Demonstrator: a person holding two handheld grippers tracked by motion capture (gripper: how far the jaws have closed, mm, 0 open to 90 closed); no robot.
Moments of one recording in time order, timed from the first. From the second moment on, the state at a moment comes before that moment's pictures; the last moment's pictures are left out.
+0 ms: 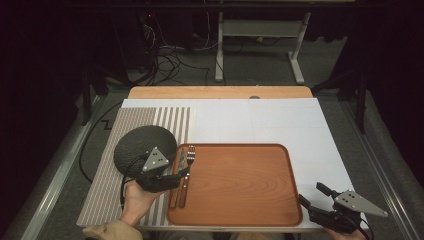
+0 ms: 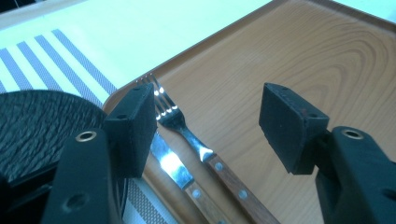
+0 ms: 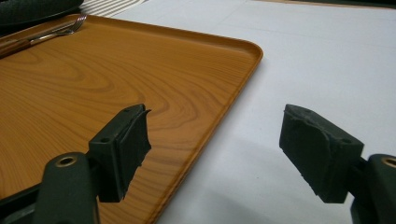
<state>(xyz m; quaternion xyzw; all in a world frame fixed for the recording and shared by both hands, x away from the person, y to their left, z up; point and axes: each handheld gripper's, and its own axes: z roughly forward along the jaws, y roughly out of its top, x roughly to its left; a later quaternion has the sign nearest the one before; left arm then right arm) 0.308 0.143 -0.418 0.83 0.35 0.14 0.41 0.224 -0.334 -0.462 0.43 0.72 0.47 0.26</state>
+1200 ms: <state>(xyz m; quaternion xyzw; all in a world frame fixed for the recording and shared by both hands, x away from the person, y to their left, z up) 0.281 0.210 -0.426 0.76 0.39 0.19 0.48 0.225 -0.332 -0.463 0.43 0.72 0.47 0.26</state>
